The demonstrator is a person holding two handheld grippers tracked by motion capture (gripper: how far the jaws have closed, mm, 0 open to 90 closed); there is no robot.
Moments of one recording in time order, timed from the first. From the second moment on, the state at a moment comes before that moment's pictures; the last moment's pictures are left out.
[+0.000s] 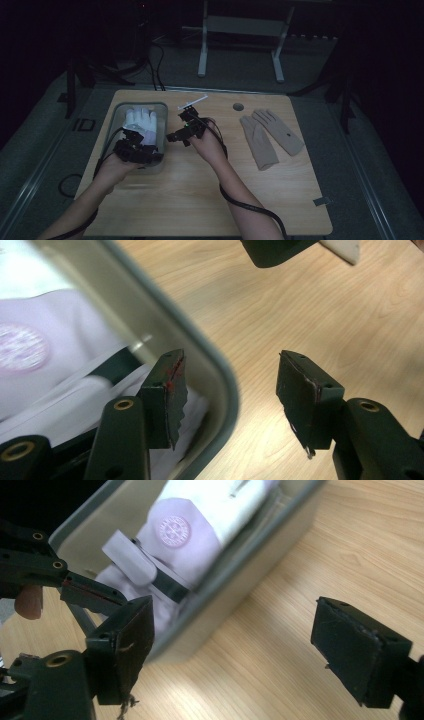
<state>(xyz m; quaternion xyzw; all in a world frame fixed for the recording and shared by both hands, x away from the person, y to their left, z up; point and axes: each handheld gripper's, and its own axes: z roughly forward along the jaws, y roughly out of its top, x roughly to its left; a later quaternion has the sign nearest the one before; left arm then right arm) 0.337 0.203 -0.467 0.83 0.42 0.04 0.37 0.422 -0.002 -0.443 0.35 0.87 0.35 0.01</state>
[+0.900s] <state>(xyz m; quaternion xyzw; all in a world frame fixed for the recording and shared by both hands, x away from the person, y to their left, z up) 0.330 0.116 -0.500 0.83 0.34 0.04 0.44 0.412 -0.156 -0.456 0.37 0.85 0.37 0.08</state>
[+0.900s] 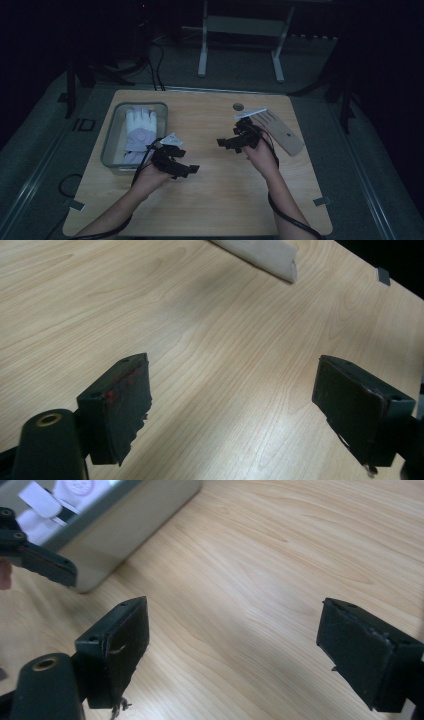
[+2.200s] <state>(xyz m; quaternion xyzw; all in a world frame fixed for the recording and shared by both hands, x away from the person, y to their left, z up) 0.289 0.116 -0.568 0.81 0.32 0.12 0.47 0.472 -0.263 -0.531 0.46 0.82 0.31 0.18</state>
